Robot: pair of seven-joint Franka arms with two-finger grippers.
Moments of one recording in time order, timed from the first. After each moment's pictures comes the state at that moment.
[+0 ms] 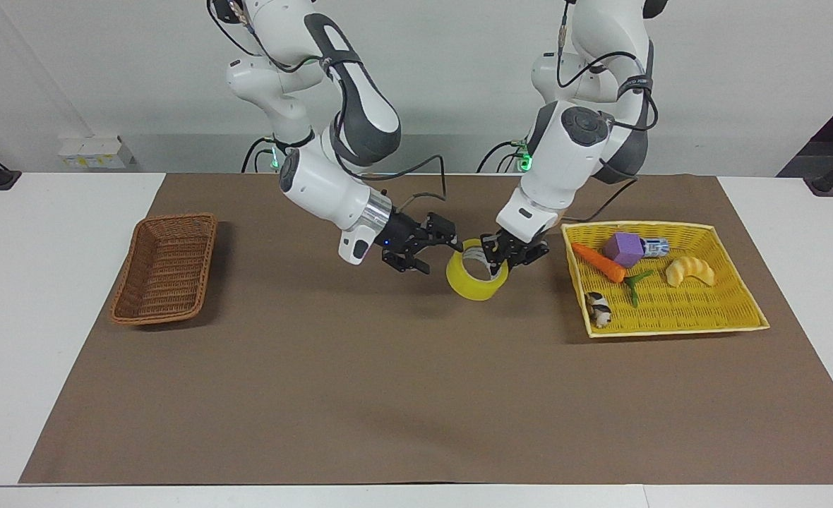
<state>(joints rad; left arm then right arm) -0.38 0.18 -0.11 -1.81 -0.16 2.14 -0.41 0.38 0.27 0.08 -1.86 1.04 2.33 -0.24</state>
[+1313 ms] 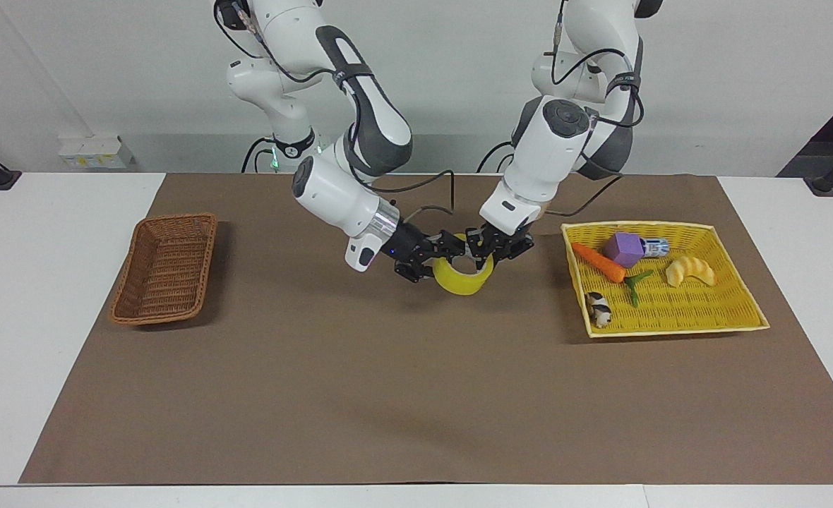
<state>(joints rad) -0.41 0.18 -0.11 -1.81 -0.16 2.15 -0.44 0.42 0.31 0.07 -1.86 1.06 2.42 -0.23</state>
